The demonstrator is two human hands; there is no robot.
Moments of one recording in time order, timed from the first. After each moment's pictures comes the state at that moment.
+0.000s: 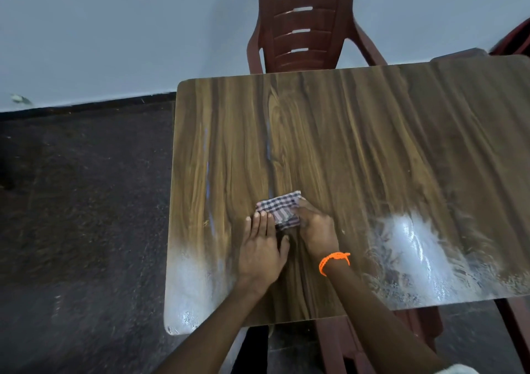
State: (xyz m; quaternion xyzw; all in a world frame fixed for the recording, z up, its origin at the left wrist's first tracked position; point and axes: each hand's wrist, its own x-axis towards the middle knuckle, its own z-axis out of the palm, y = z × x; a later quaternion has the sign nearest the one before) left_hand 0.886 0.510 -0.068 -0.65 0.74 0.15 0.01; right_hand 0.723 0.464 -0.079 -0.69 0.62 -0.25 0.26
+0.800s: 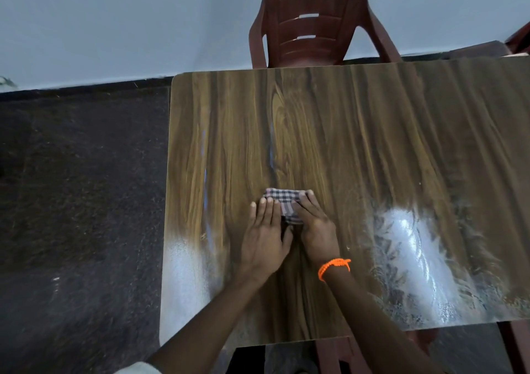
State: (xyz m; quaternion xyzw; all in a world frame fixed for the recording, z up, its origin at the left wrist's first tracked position) left_hand 0.886 0.443 -0.077 -0.62 0.77 0.17 -0.01; right_hand 0.733 0.428 -0.065 -0.71 0.62 -0.22 0.24
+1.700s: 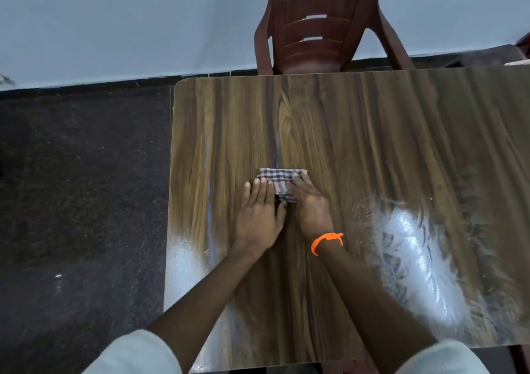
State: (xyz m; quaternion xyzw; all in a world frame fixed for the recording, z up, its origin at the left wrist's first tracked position) left_hand 0.908 0.361 -0.074 -0.63 0.76 0.16 -0.03; right_hand 0.758 0.338 -0.064 -0.72 0.62 -0.20 0.24
